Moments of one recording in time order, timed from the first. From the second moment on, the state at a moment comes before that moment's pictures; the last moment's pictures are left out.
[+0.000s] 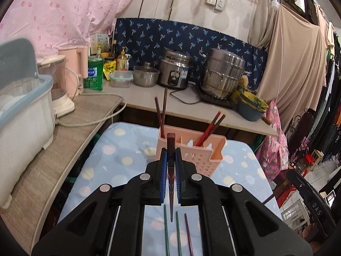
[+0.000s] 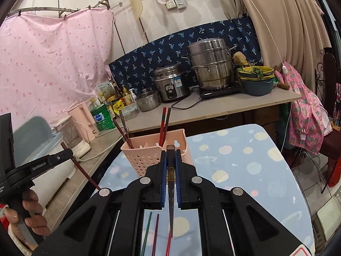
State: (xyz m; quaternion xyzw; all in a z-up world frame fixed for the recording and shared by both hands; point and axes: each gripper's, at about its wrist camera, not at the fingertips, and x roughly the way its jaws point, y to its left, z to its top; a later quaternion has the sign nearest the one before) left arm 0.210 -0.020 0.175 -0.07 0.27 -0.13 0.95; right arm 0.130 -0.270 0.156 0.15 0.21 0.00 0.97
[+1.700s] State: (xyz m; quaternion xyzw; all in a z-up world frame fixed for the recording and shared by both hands) left arm 0.321 -0.049 0.189 -0.08 0.25 -0.13 0.96; right arm 0.286 -0.266 0.170 0.17 0.18 0.00 0.97
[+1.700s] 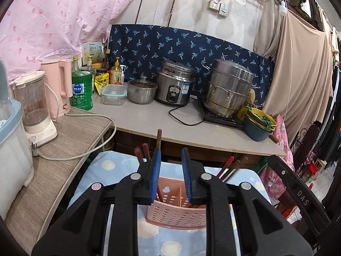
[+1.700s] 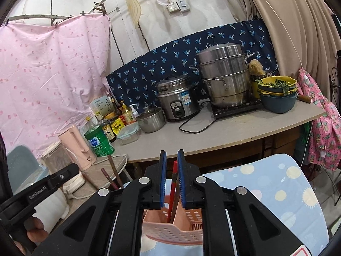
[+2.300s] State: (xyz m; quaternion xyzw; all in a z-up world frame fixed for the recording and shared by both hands) left arm 0.237 -0.038 0.160 -0.06 0.27 -0.14 0.95; right arm 0.195 -0.252 0.151 0.18 0.20 0.03 0.96
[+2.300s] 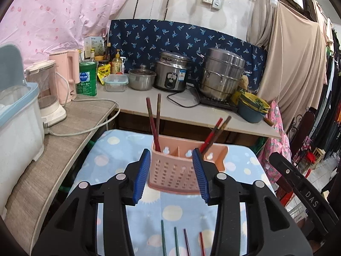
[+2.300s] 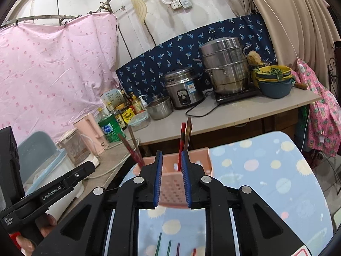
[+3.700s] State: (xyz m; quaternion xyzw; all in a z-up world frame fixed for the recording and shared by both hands) left arm 0.071 -0.020 -0.022 0.00 0.40 -0.13 0.91; right arm 0.012 -0.172 -0.032 0.08 0.40 0.03 0.91
